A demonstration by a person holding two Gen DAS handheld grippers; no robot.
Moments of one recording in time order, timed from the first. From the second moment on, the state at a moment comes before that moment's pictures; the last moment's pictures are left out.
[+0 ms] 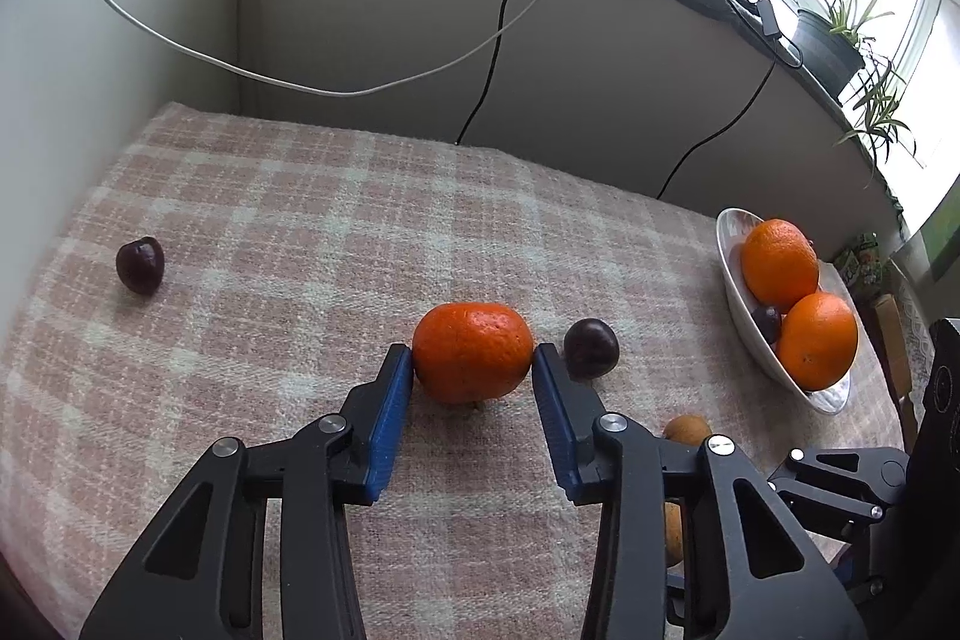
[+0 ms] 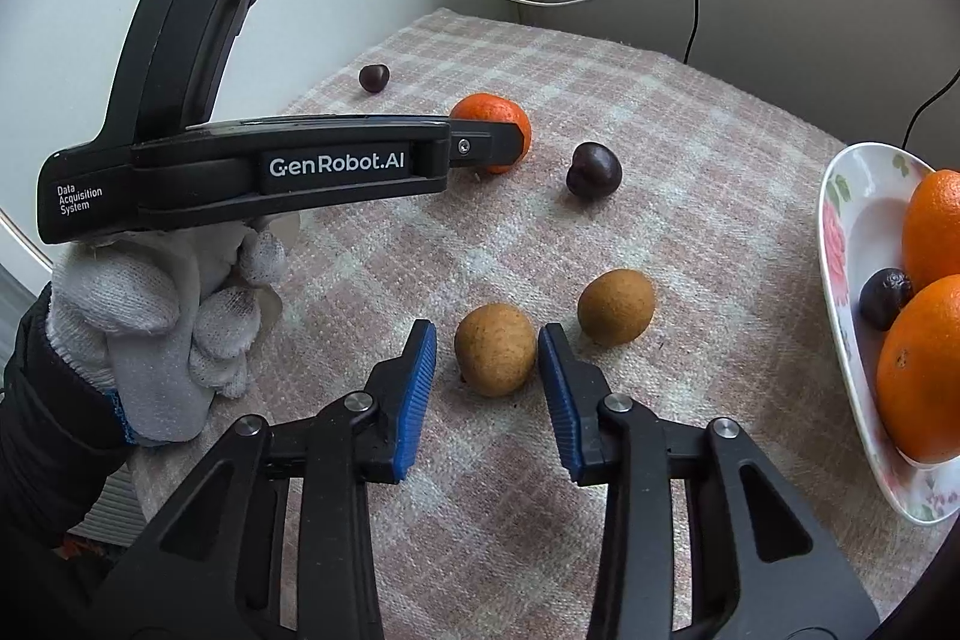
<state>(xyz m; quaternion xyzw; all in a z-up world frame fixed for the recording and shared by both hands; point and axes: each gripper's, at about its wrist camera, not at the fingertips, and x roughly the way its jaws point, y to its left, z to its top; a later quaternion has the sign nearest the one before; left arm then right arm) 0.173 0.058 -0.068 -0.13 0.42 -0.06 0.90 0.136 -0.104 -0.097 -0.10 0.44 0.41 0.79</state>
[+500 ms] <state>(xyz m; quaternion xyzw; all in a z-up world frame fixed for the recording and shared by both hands) 0.166 0.055 -0.064 -0.13 0.41 -0.06 0.90 0.130 -0.110 -0.091 -0.09 0.43 0.41 0.80</state>
